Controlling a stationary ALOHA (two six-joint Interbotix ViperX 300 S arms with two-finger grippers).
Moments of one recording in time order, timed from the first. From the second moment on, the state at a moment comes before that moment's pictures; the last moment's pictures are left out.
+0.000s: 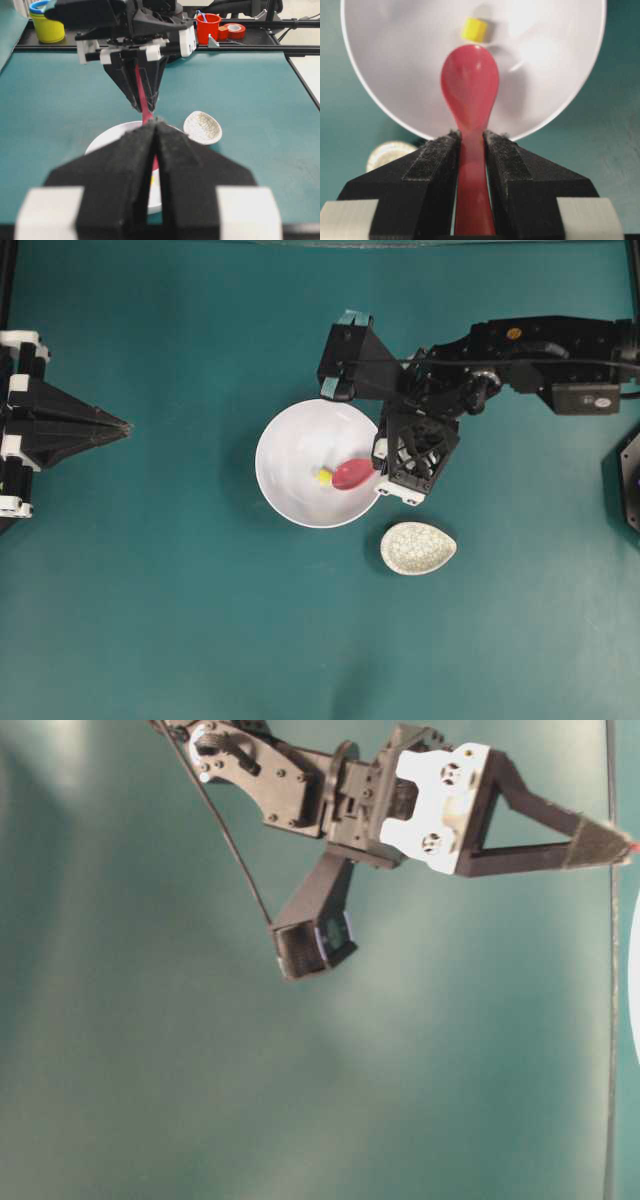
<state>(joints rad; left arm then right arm) 0.00 -0.96 1.18 0.01 -0.17 0.00 -0.15 0.03 0.38 0.27 0.84 0.01</state>
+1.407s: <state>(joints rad) 0.00 -0.96 1.19 0.01 -0.17 0.00 -0.15 0.11 0.35 0.24 0.58 0.00</state>
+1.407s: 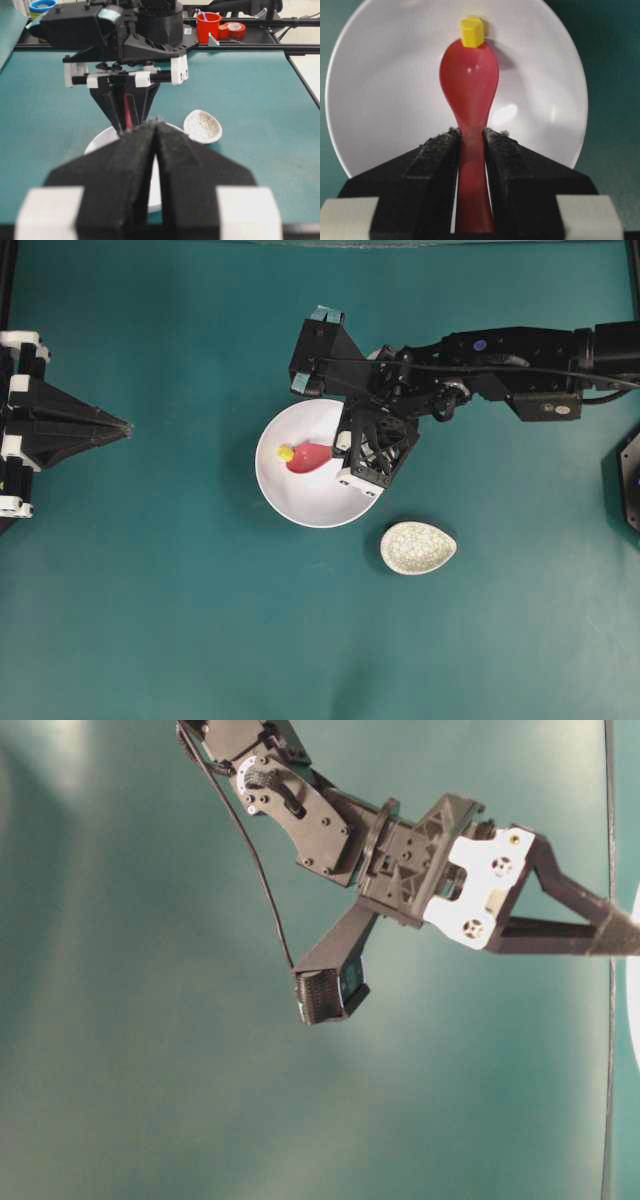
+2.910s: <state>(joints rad) 0.00 -0.96 1.19 0.01 -0.15 0.00 -0.09 -0.39 0.76 0.23 -0.08 -0.05</state>
